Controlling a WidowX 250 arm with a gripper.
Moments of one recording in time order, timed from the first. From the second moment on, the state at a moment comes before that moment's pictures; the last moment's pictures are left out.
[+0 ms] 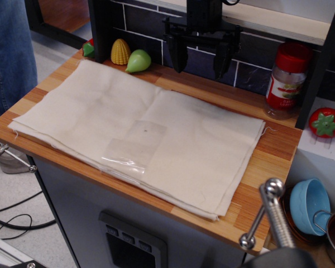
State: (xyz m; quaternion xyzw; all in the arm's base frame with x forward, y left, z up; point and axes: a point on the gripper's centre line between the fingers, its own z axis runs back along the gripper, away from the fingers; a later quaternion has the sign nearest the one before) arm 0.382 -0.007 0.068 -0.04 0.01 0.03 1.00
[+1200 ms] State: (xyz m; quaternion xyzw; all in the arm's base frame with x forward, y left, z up) arm 0.329 -0.076 0.051 -0.05 -0.04 -0.01 1.00
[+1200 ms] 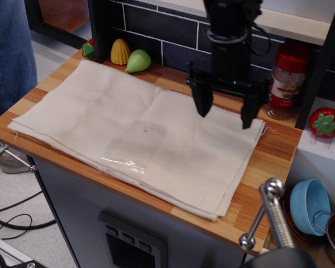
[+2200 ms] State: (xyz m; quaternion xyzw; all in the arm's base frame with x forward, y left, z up) arm 0.324 -0.103 0.005 -0.01 -0.04 0.00 1.00
